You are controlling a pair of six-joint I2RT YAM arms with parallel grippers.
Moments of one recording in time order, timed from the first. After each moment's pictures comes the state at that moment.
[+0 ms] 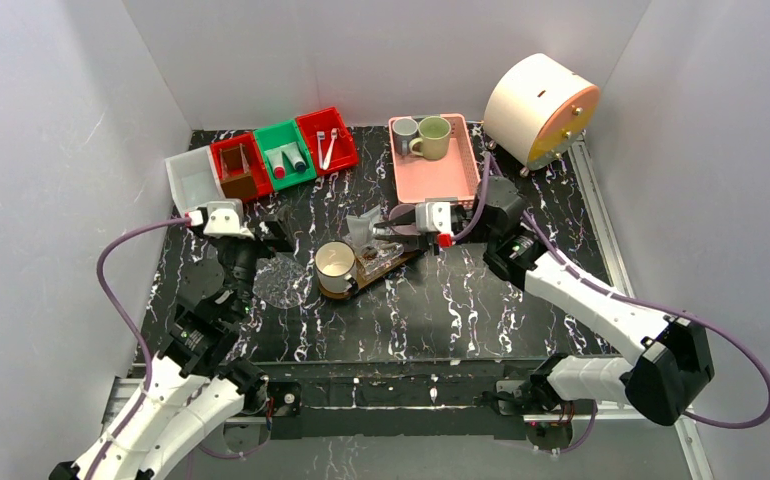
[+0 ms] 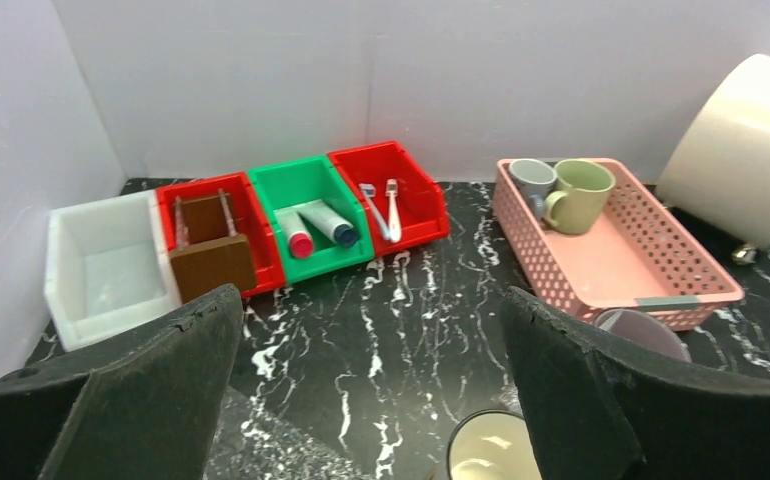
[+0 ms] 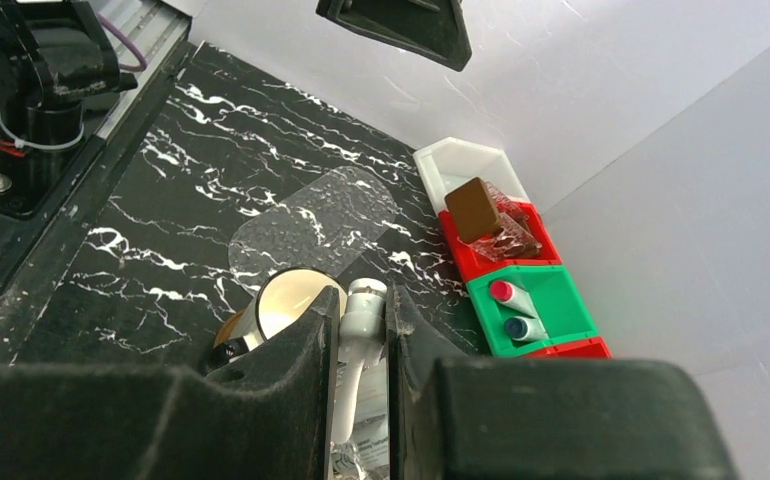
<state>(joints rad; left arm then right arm) -0.59 0.53 0.72 -0.06 -0.52 0.00 0.73 1.22 0.97 0.27 -0.91 -0.55</state>
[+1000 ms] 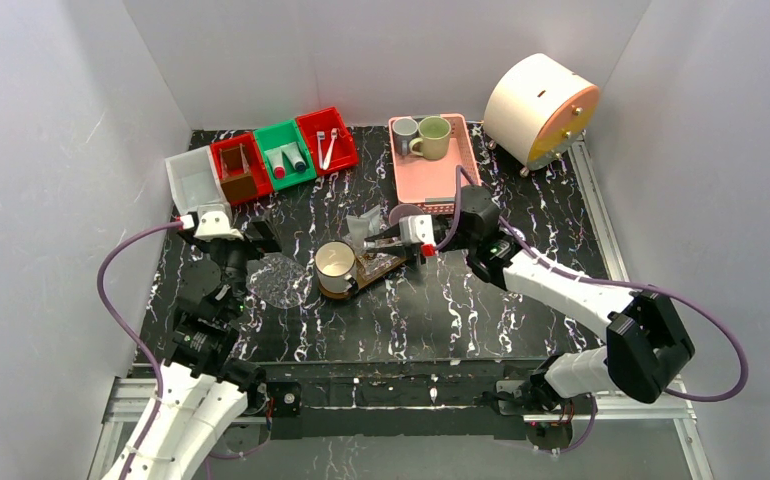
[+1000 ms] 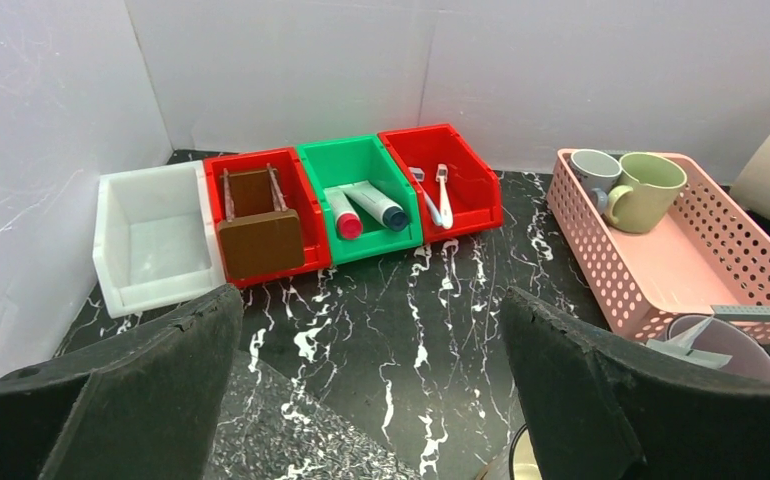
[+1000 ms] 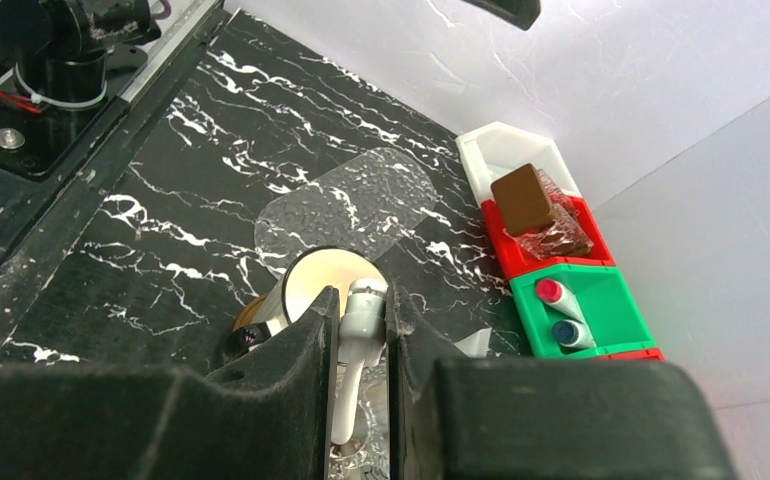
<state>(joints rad) -0.37 0.48 0.62 -0.05 -0.40 -0.02 0.75 1.35 0.90 0.39 -0.96 -0.60</state>
